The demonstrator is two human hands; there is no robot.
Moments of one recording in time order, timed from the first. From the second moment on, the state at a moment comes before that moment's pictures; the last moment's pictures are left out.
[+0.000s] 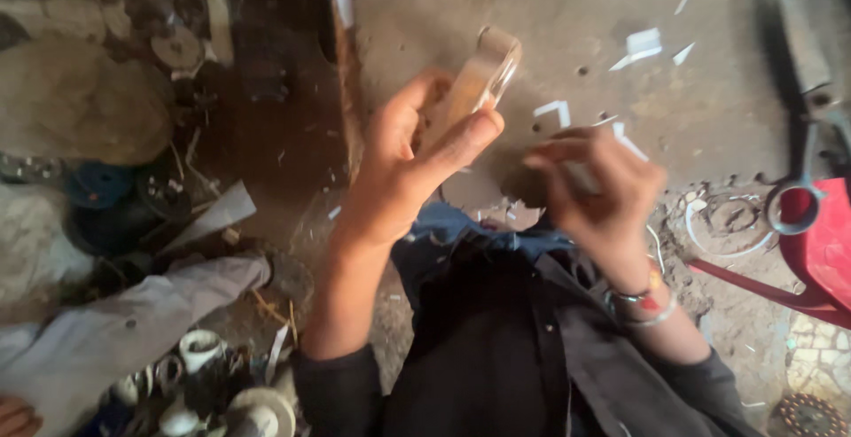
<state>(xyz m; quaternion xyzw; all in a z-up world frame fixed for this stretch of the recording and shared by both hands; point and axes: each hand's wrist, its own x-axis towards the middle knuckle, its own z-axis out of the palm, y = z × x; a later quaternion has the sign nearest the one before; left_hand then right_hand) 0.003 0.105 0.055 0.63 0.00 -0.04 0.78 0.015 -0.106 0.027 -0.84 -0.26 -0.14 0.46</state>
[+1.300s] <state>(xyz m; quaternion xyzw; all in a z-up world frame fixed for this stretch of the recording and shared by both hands) 0.096 -0.032 -0.021 0.92 -0.07 0.20 0.32 -0.033 -0.249 -0.001 -0.96 0.01 -0.25 0.14</state>
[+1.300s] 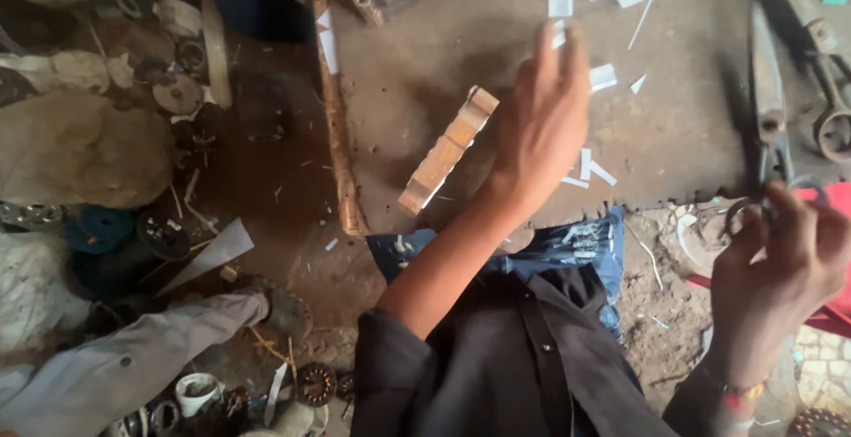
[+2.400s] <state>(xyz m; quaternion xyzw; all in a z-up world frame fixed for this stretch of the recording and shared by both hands) 0.020 -0.017 -0.001 0.31 -0.01 -0.07 0.95 -0.070 -0.241 -0.030 -0.55 -0.08 0.35 0.76</state>
